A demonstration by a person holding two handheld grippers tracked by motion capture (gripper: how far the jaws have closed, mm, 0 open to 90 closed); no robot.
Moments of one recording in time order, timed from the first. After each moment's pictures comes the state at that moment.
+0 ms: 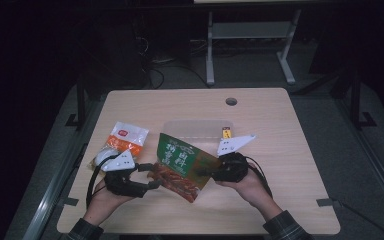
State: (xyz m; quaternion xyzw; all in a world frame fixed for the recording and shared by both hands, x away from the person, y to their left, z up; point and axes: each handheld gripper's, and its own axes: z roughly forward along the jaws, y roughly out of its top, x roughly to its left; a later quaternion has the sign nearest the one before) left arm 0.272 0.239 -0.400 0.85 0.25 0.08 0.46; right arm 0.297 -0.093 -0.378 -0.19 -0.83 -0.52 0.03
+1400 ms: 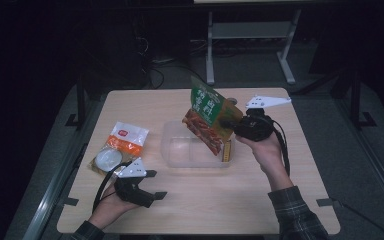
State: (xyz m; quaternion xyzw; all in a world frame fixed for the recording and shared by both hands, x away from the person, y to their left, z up) left arm 0.272 0.223 -0.427 0.87 0.24 0.07 0.41; right arm 0.352 -0.148 -0.315 -0.33 -0.77 -0.54 -0.11
